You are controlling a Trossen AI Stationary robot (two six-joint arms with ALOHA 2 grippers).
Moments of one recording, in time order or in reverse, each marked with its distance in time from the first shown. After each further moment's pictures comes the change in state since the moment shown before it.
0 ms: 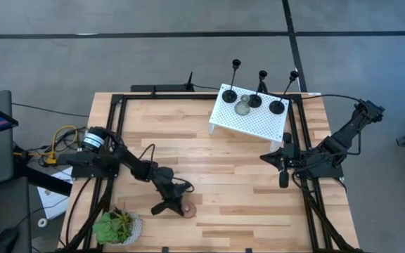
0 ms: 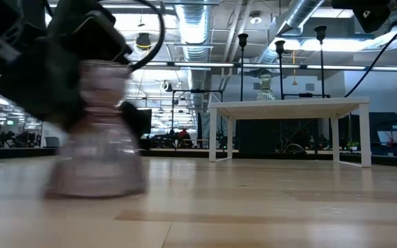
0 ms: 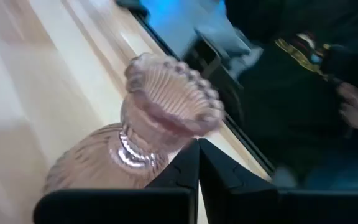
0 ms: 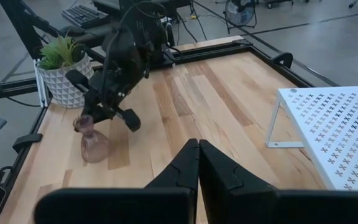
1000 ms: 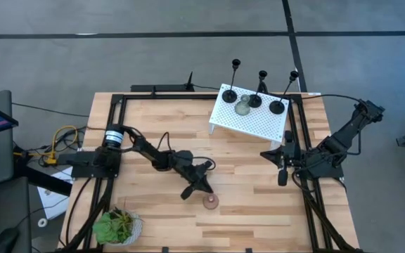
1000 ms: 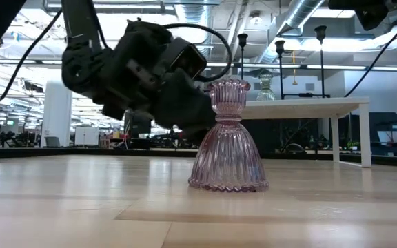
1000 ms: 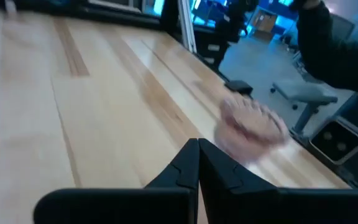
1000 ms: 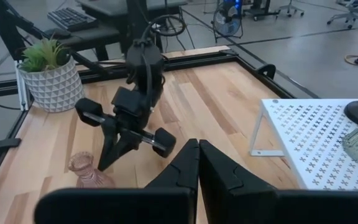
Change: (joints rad) left arm 0.223 0.189 0.270 0.042 -0.049 0.145; right arm -0.002 0.000 0.000 0.009 0.062 -0.051
